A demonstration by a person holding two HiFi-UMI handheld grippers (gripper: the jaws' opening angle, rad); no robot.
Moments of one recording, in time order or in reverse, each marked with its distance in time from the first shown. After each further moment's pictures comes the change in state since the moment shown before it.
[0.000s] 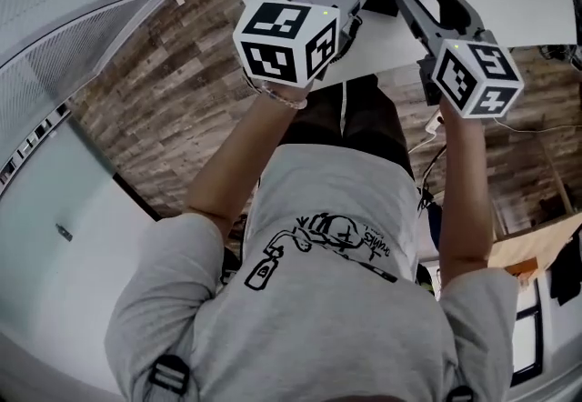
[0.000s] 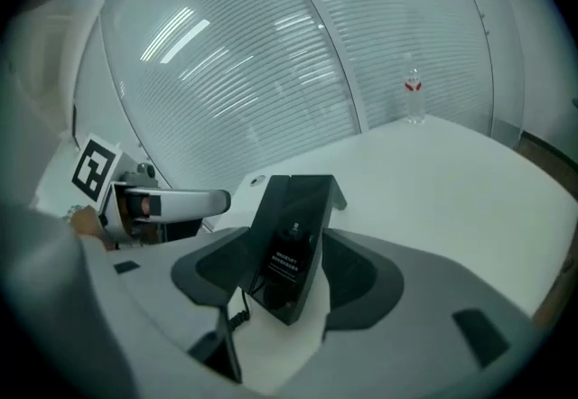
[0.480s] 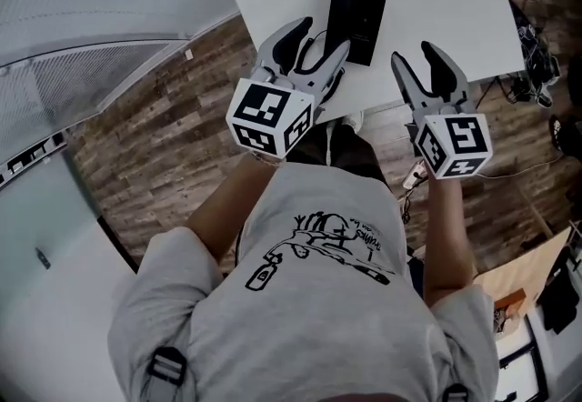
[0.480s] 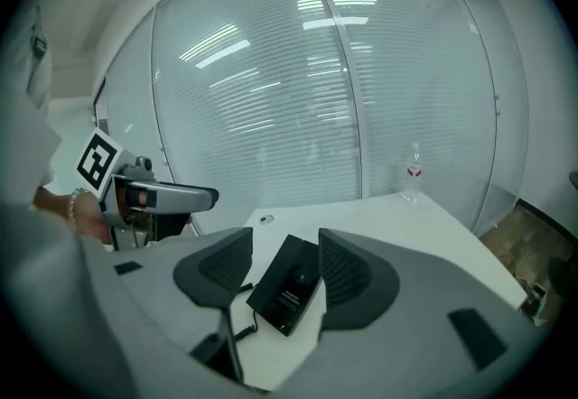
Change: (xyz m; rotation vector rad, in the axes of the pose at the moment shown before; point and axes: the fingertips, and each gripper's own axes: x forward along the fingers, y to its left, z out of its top) left arm -0.111 -0.065 0.085 0.140 -0.171 -0.025; right arm -0.116 0.056 0.087 -0.232 -0.181 -0.043
